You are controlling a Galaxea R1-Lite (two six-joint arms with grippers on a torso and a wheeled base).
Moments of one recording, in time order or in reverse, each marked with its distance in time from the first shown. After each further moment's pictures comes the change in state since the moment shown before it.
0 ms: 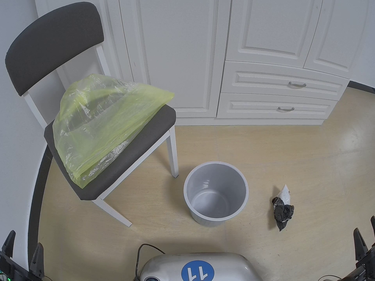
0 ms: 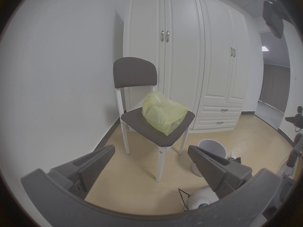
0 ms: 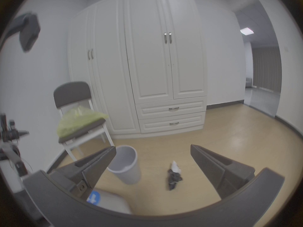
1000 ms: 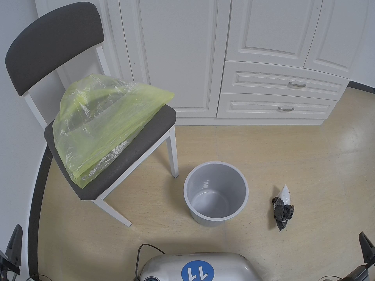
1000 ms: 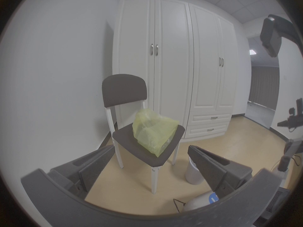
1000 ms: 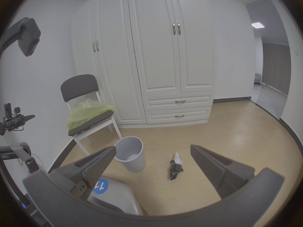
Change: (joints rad) left arm -0.072 0.140 -0.247 0.029 -0.032 0.051; right arm 0.009 0.087 -0.281 0.338 0.063 -0.072
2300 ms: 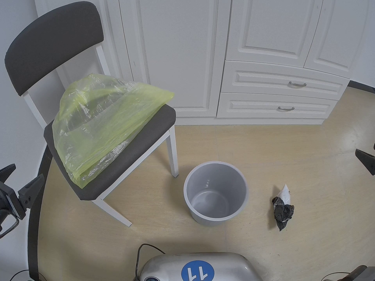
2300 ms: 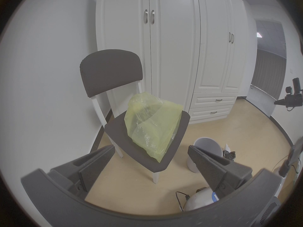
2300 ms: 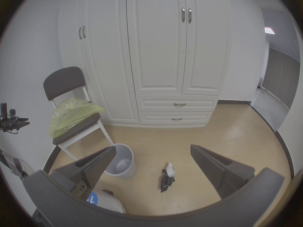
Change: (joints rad) left arm -0.021 0.620 -0.187 -0.171 0.010 0.035; right arm -0.017 0.745 -0.349 -0.270 -0.027 -0.086
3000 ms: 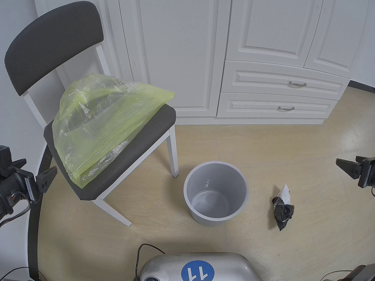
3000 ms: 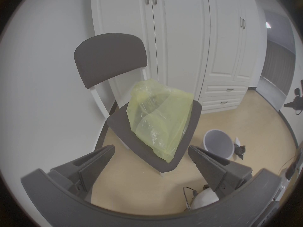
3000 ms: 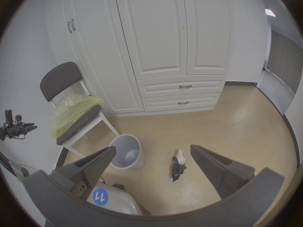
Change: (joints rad) left arm -0.049 0.222 -0.063 -0.031 0.130 -0.001; right arm 0.067 0.150 0.059 -0.074 -0.010 0.114
